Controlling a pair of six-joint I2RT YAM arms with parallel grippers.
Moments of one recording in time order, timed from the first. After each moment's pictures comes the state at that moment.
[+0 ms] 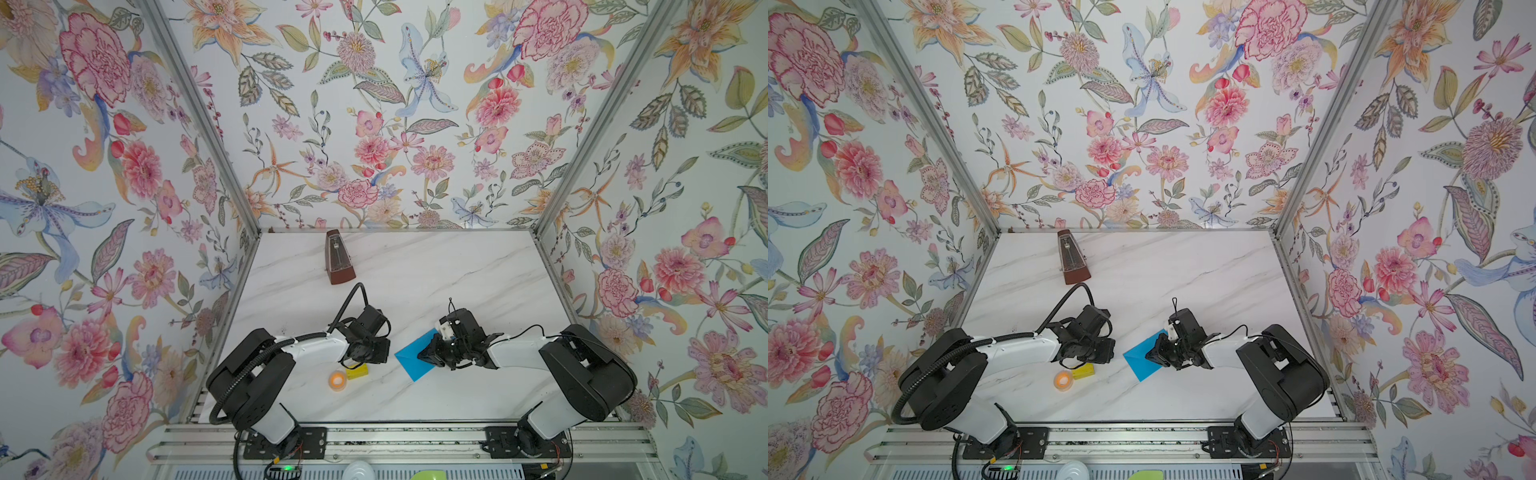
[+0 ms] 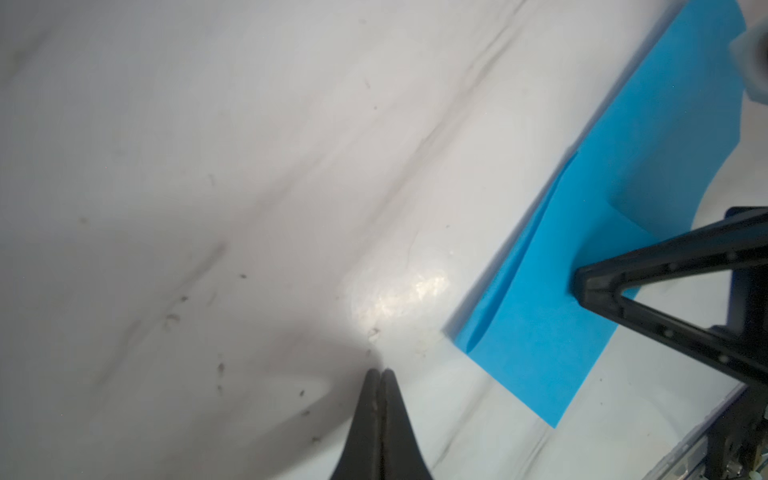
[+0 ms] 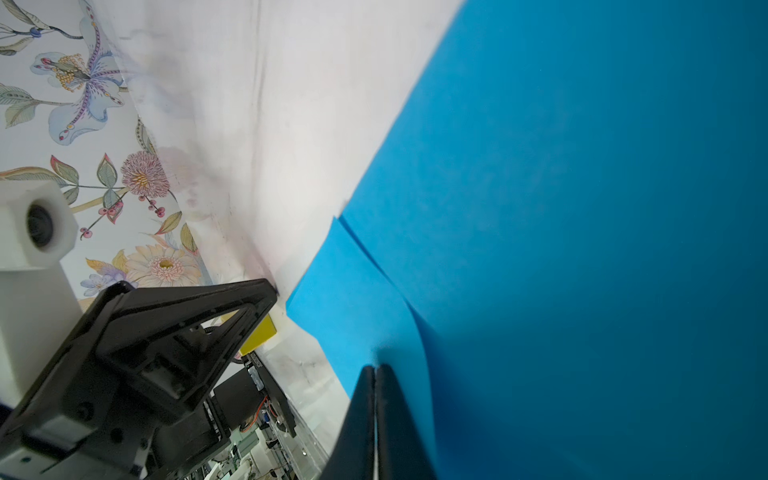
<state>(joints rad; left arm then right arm) -0.75 1.57 0.75 -0.32 0.16 -0.57 0.62 1.59 0.52 0.14 -0.55 1.03</state>
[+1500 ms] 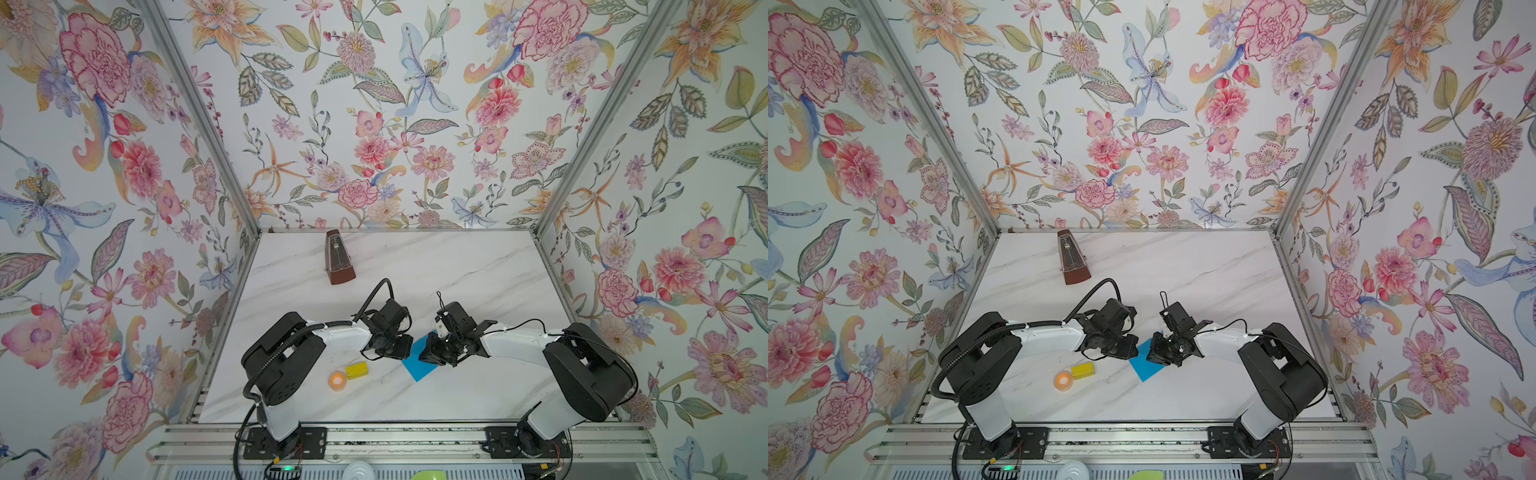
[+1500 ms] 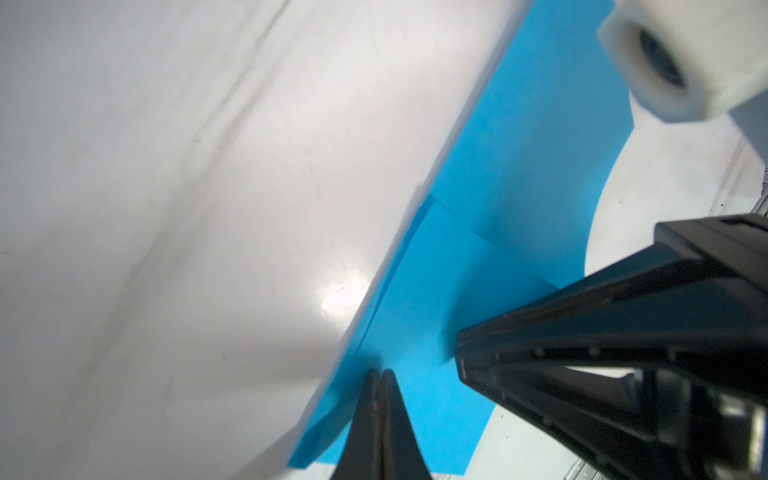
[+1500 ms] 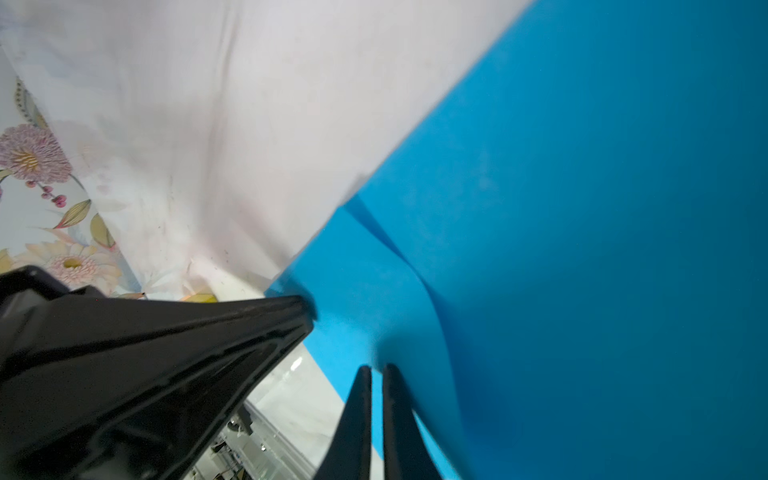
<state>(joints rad) -0.82 1.79 0.94 -0.25 0.32 -0.54 0.67 1.59 0.70 -0.22 -0.45 0.91</state>
